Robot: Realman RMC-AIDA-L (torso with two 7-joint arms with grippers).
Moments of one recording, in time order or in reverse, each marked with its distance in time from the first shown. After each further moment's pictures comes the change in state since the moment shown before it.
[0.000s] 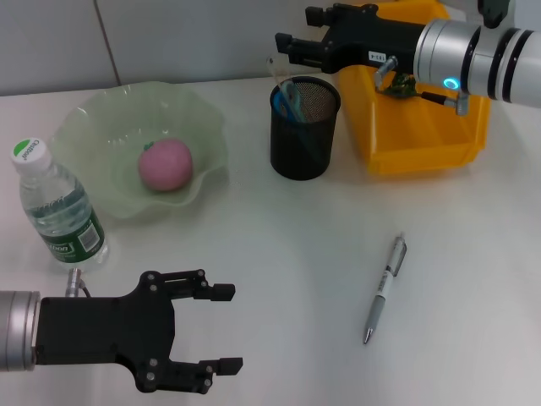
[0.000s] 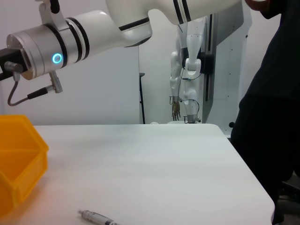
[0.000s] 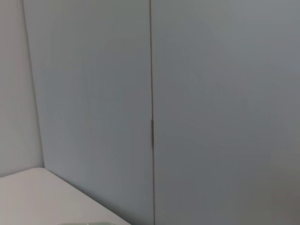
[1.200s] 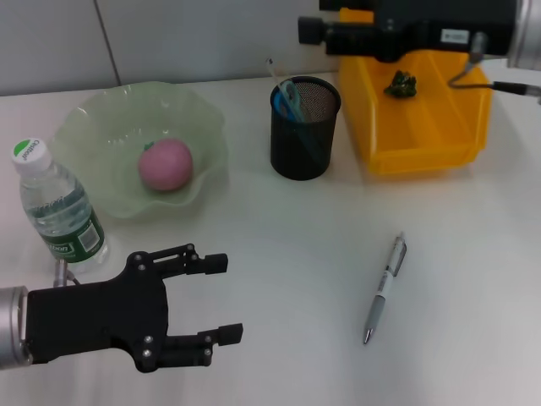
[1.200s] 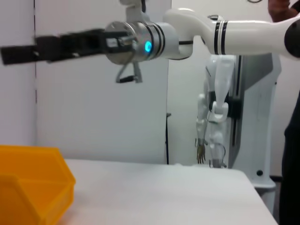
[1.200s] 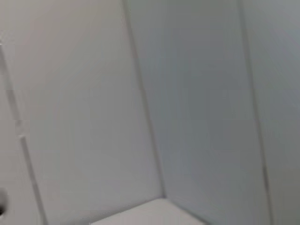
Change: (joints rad) left arm 0.028 -0.010 -0.046 -0.050 -0.107 0.020 -0.004; right arm -0.165 -0.077 0.025 -0.381 0.002 -0.537 0.366
